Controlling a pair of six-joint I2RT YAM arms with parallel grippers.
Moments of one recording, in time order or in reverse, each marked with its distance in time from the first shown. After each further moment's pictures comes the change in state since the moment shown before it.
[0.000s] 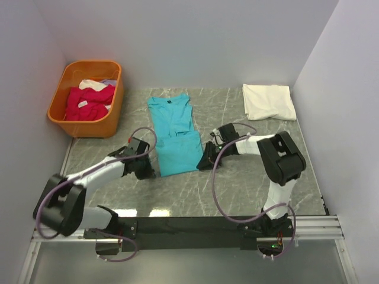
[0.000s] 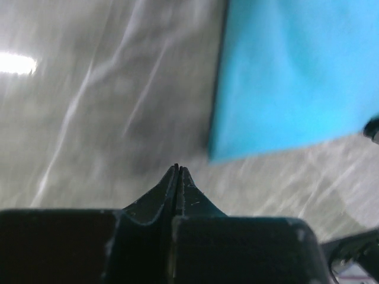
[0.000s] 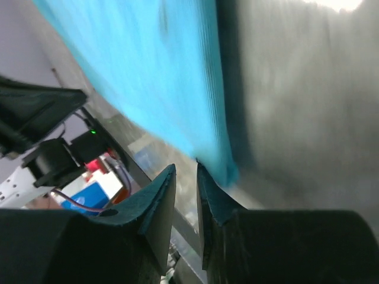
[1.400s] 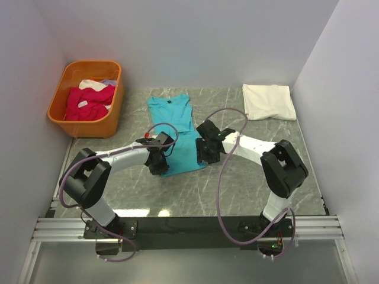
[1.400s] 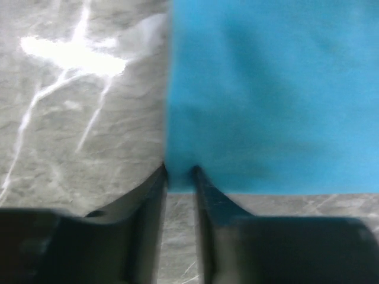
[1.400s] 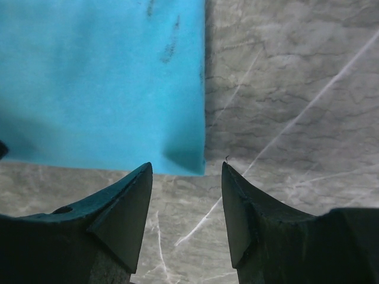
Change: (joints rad) left arm -0.215 0.275 0.282 -0.216 -0.273 -0.150; right arm 0.261 -0.164 0.192 -0.410 0.803 -0.107
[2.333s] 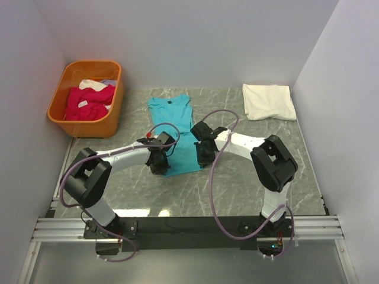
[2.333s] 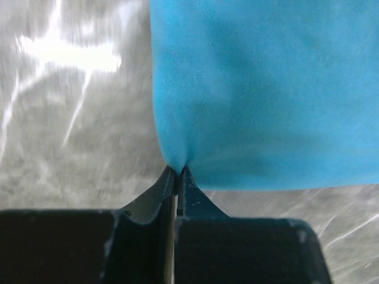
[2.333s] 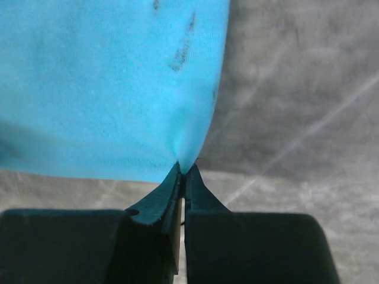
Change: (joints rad) left arm -0.011 0.014 0.024 0.005 0.024 0.015; right arm 0.033 0.132 0.094 -0.091 -0.011 -0.012
